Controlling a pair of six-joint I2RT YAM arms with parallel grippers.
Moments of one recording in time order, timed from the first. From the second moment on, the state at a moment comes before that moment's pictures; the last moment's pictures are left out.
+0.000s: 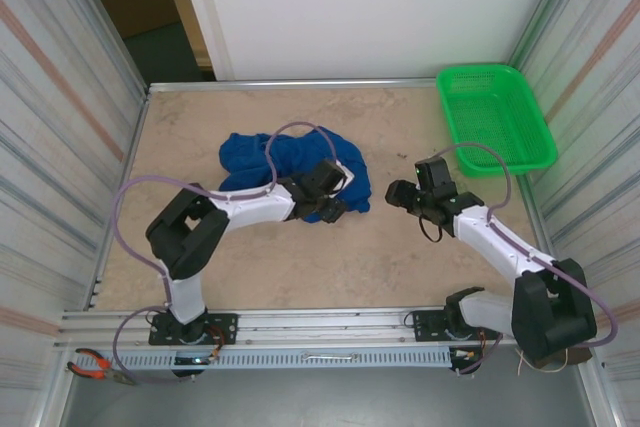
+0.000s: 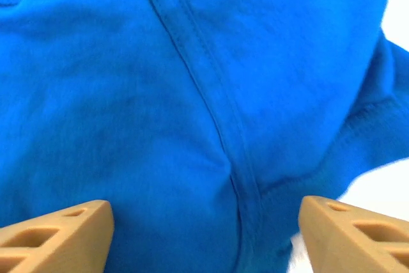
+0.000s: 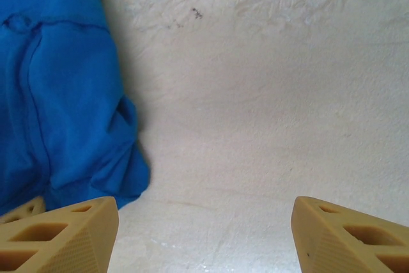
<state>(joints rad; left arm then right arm) -0.84 1.87 1.17 -0.25 -0.22 0.05 0.34 1.19 0.66 -0.37 -0.02 0.65</state>
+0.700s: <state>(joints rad) -0.70 1.60 1.64 -0.48 -0.02 0.00 0.49 1.16 0.80 -0.36 -0.12 0.67</state>
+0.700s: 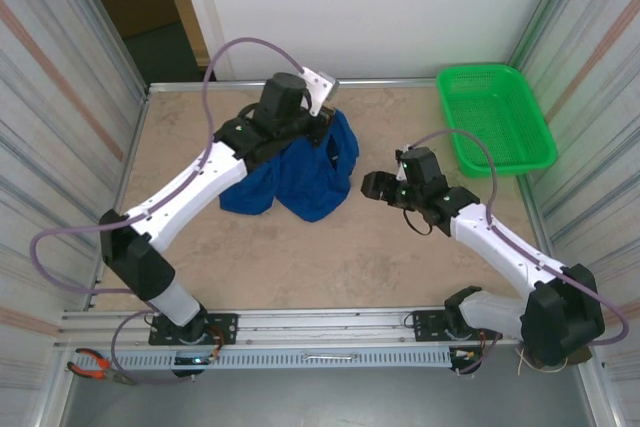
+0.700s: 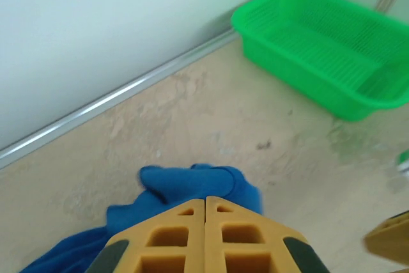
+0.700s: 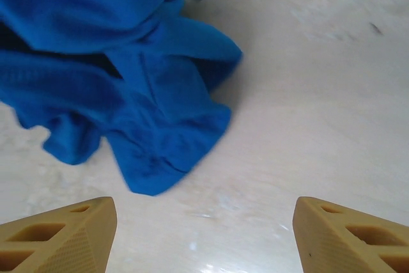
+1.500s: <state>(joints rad) -0.42 1.53 1.32 -0.45 0.17 -0.39 0.46 1.10 0.74 -0.36 -0.04 0.70</state>
